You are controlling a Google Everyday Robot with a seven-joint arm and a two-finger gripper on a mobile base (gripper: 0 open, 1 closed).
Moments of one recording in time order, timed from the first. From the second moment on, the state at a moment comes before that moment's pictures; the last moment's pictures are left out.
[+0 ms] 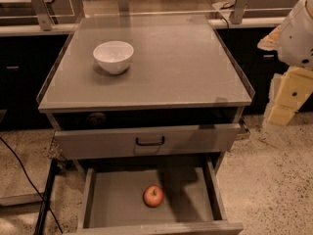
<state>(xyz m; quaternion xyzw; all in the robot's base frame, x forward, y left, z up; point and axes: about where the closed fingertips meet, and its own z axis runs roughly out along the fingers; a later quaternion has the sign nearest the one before) 0.438 -0.217 0.976 -0.60 0.78 -0.03 0.16</state>
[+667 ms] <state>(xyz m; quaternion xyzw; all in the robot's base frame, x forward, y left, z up) 0.434 -0.215 0.970 -0.60 0.78 -0.02 0.17</state>
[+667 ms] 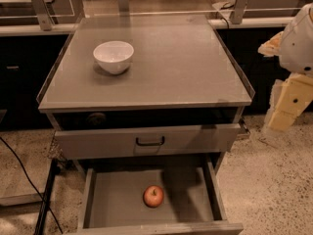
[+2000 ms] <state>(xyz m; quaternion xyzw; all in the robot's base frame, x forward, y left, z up) 0.397 -0.144 0.811 -0.55 0.78 0.08 0.27</state>
